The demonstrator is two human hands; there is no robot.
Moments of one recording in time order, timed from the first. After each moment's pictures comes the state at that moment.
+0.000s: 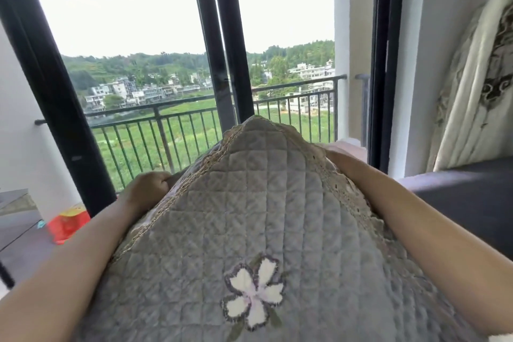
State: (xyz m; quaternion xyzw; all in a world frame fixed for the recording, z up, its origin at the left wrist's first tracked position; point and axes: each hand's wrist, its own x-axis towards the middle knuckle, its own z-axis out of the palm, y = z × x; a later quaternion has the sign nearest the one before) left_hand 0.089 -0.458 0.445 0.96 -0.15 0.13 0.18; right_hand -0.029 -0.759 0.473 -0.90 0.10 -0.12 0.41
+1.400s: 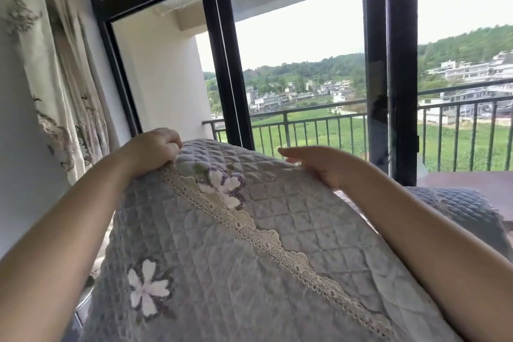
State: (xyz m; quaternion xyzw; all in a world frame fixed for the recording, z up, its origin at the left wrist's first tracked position) left_hand -0.028 -0.200 0.582 0.97 0.04 0.21 0.09; right_hand 0.027 -0.447 0.534 -0.71 -0.16 0.26 0.64
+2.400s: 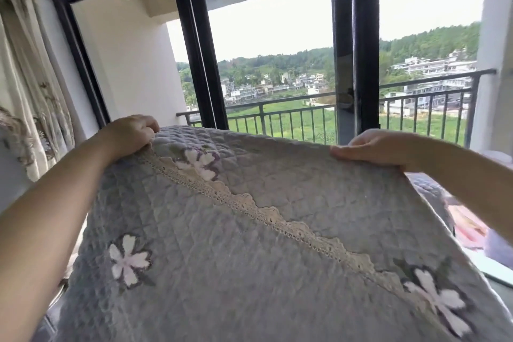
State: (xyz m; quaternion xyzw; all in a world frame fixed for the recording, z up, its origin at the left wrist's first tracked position) left_hand -0.018 -0.188 0.579 0.97 0.03 0.21 0.08; right_hand -0.015 -0.566 0.527 -0.90 -0.14 0.10 0.40
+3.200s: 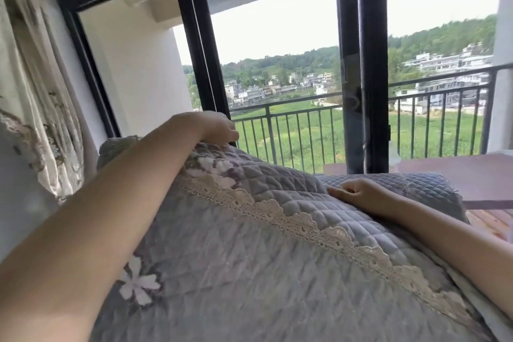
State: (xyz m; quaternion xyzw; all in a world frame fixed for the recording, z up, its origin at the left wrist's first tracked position) left_hand 0.034 -0.301 0.593 0.99 -0.02 0.03 -0.14; right_hand 0.051 -0.559 0.437 -0.93 -0.18 -0.04 0.32
